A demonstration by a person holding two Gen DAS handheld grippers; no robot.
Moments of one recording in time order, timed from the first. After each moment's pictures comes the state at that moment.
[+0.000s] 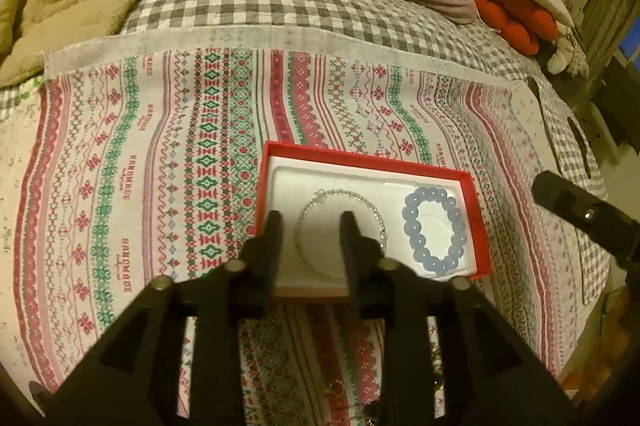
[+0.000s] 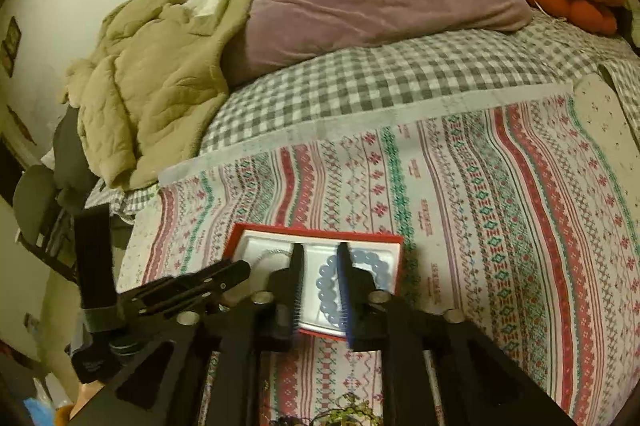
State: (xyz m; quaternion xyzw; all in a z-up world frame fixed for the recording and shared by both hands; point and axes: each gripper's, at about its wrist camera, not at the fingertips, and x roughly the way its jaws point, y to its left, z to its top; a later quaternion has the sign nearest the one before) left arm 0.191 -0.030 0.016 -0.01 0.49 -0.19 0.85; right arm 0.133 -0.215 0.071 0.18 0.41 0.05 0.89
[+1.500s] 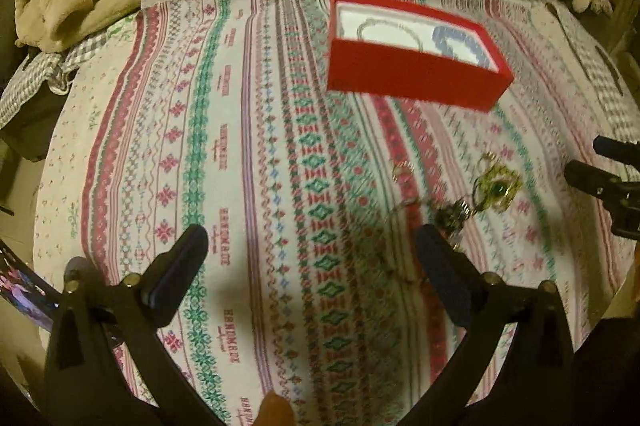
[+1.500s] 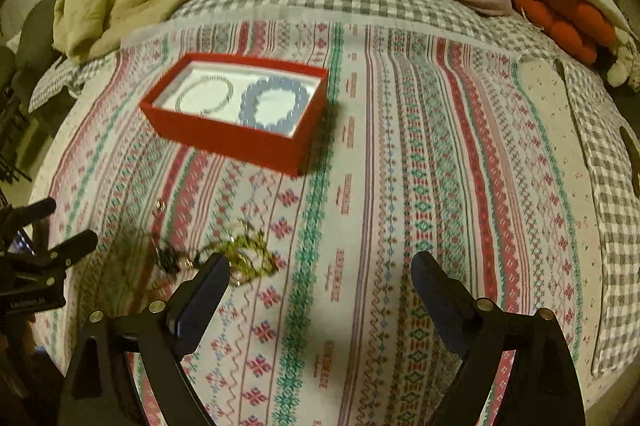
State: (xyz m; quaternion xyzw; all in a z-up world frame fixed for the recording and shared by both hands) left arm 0.045 0.023 -0.007 0.07 0.52 -0.10 0.85; right arm 0.022 -0.209 0.017 0.01 0.51 0.00 0.86
